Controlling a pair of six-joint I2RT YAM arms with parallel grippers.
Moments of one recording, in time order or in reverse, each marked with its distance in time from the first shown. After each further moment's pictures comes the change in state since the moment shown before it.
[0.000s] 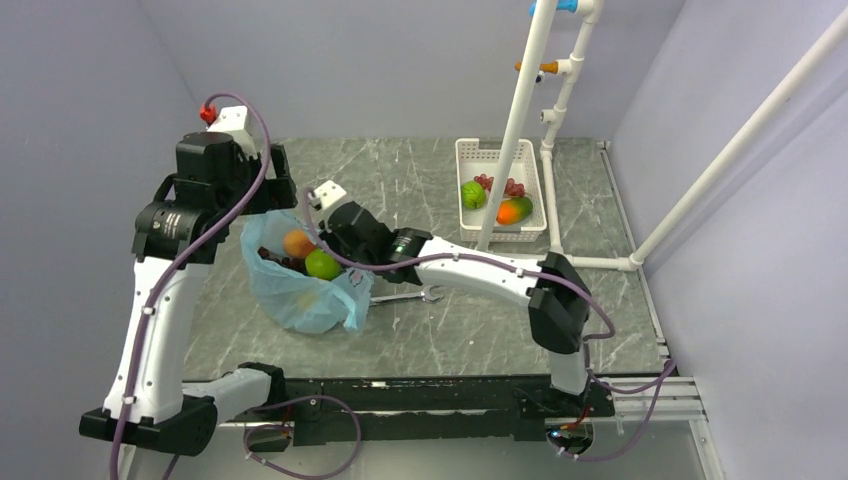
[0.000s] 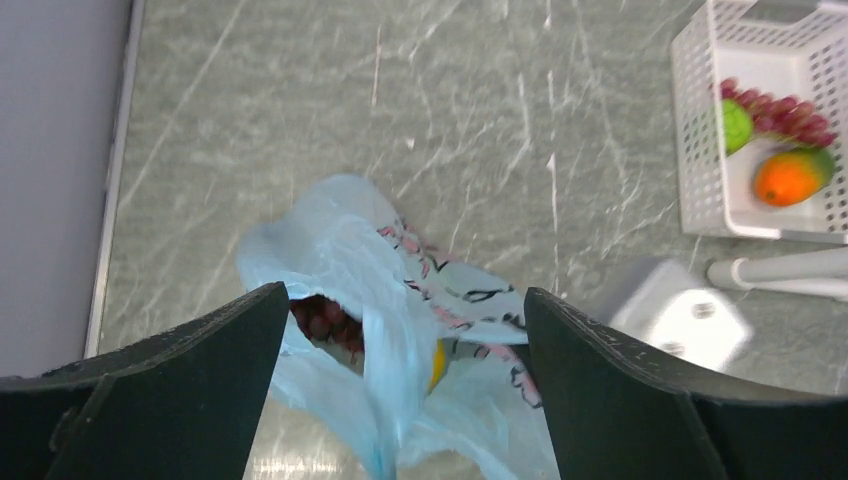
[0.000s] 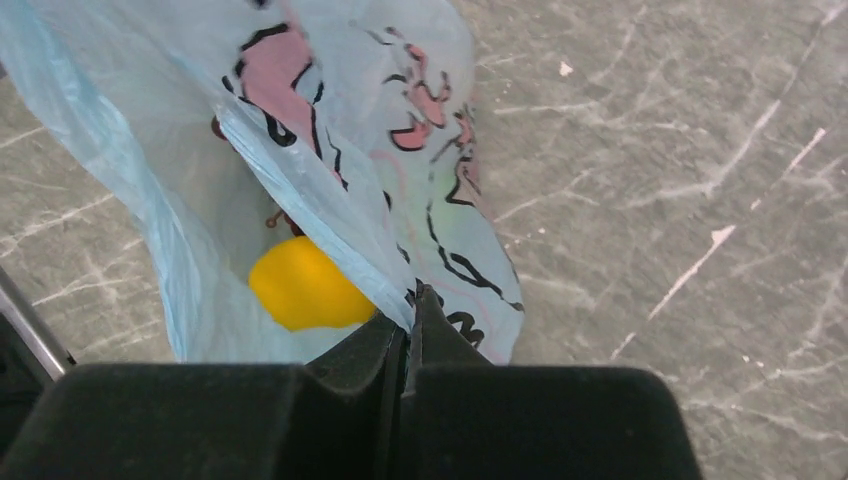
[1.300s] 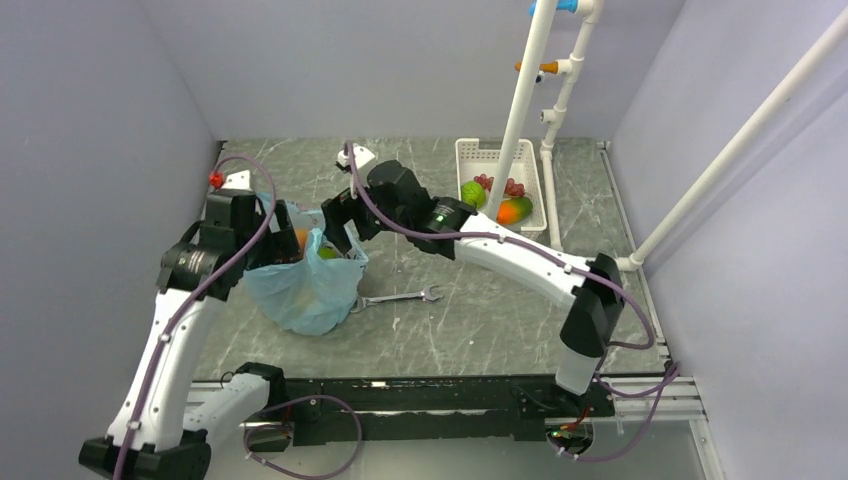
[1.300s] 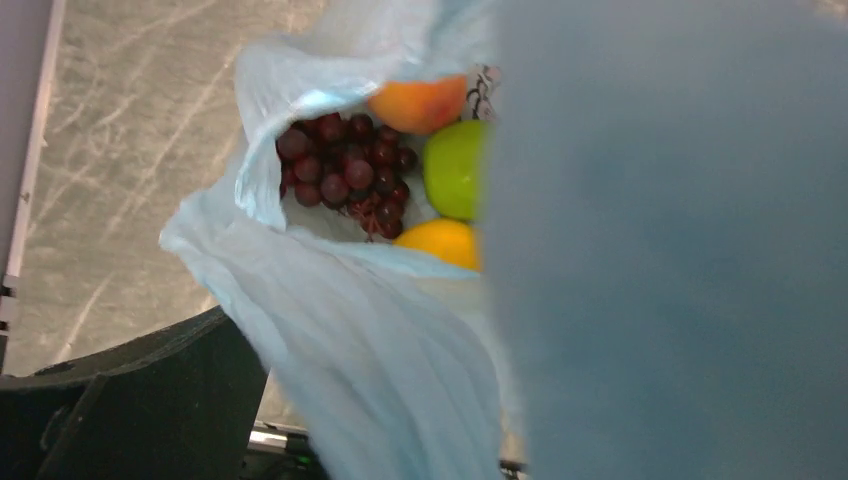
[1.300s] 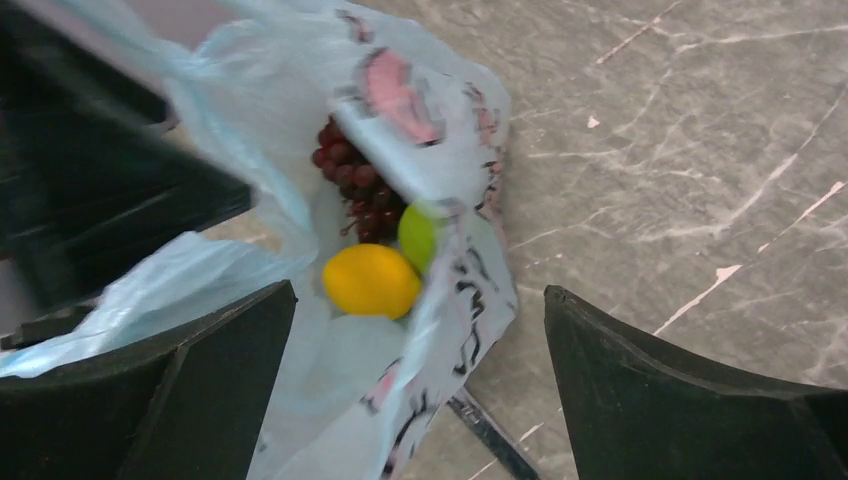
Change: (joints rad) left arm 0.000 -0.219 -0.419 -0.072 -0.068 -0.206; right arm -0.142 -0.165 -0.014 -0.034 -0.286 0.016
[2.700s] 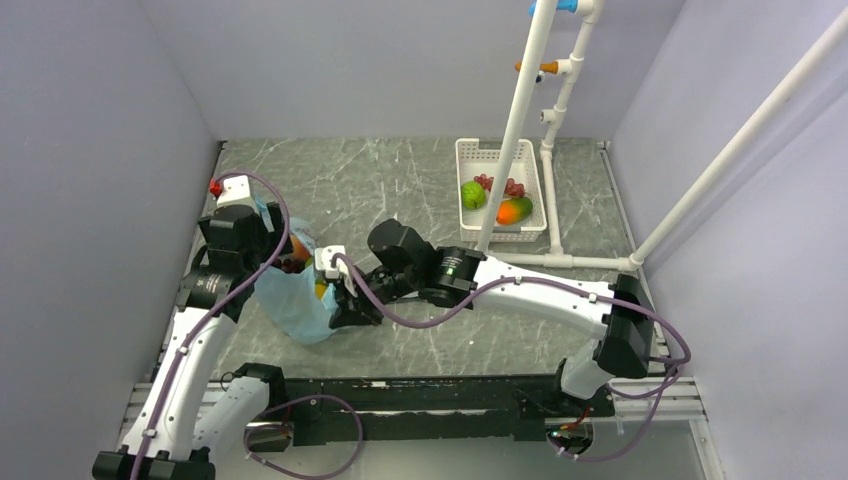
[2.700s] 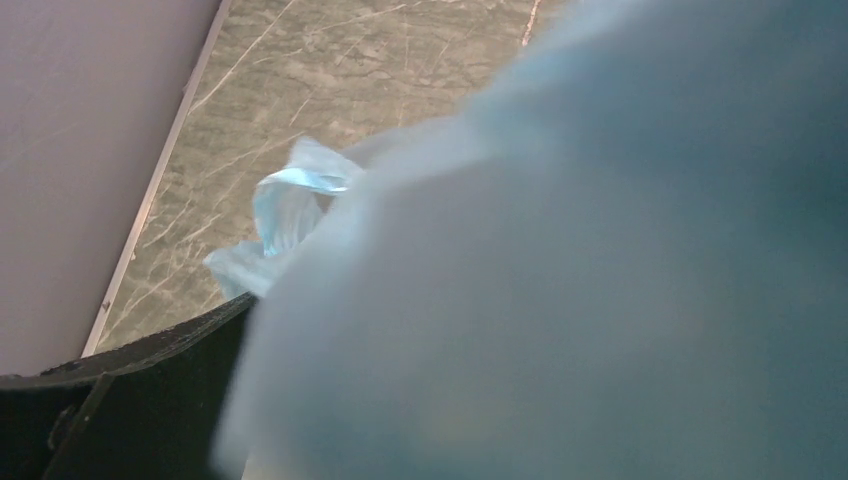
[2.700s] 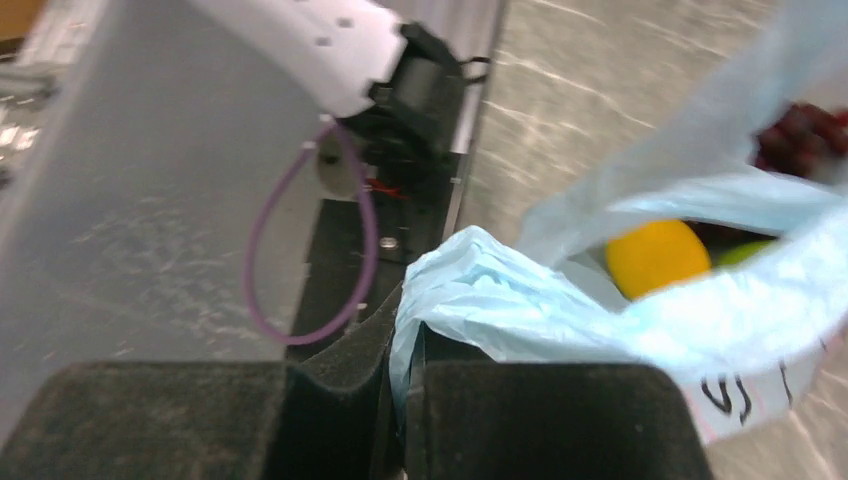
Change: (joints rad) left arm 0.053 -0.075 -0.309 0.457 -0.158 0.191; right arm 0.187 -0.200 -0.297 0.032 -0.546 -0.328
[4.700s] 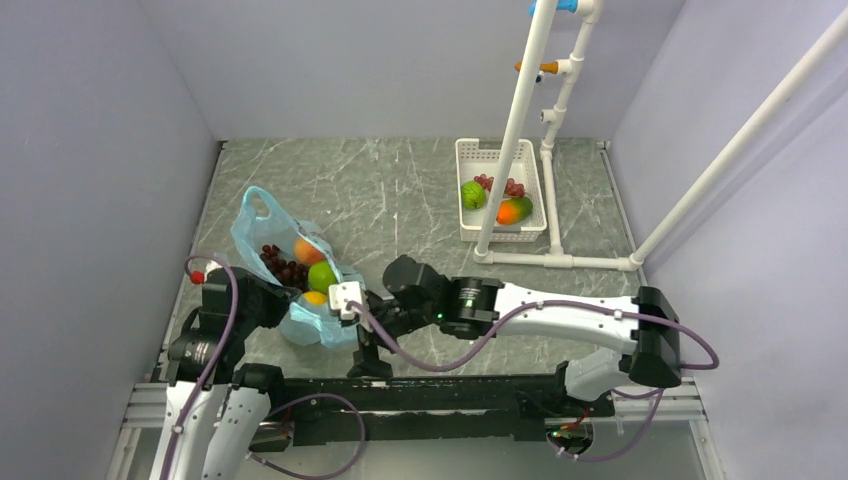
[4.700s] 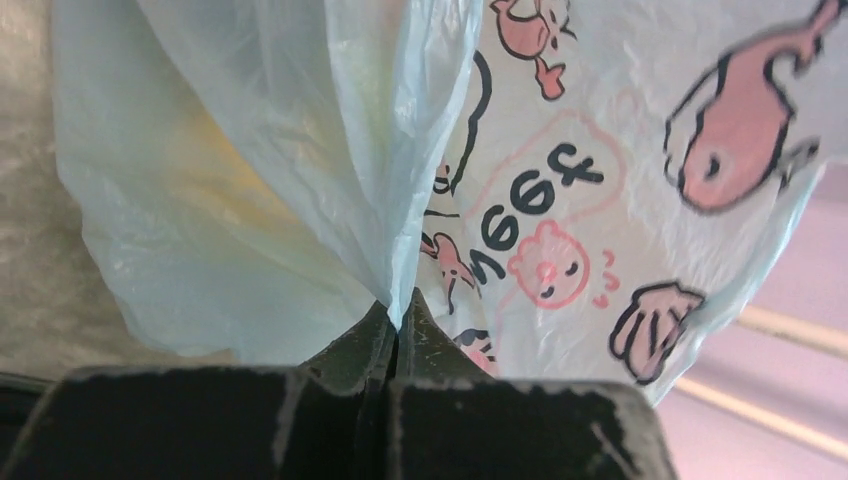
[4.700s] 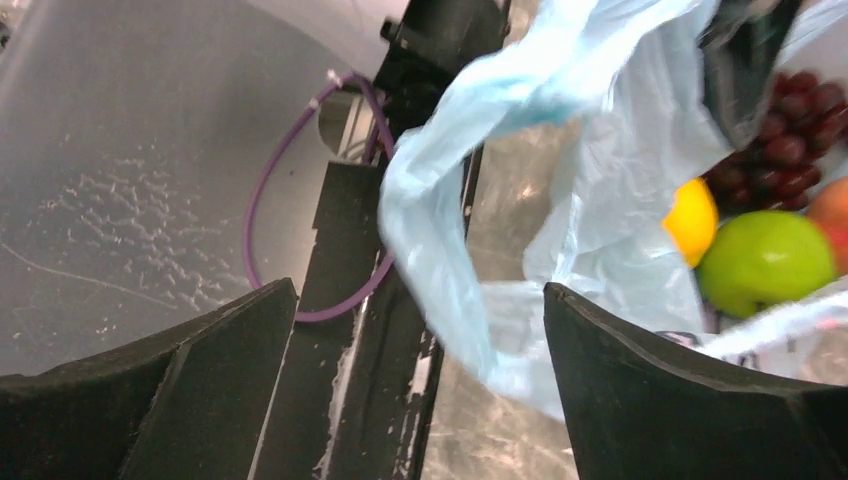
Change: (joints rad) left arm 0.022 -0.361 -0.197 -0.332 0.378 -0.913; right arm 0.137 -0.130 -0.195 0.047 0.120 -0.029
